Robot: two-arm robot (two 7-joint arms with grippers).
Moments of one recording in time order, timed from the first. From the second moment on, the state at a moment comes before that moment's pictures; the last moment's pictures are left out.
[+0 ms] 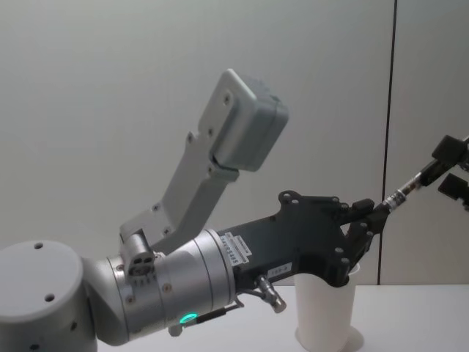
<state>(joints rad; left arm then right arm) -0.41 0.18 0.48 -1.21 -0.04 -0.45 -0.63 0.12 0.30 -0.07 -1.38 0.95 0.11 0.90</state>
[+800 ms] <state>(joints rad) -0.41 0.18 0.48 -1.21 -0.04 -0.45 -0.63 0.12 0.29 -0.08 -1.39 1.02 0.10 0.84</state>
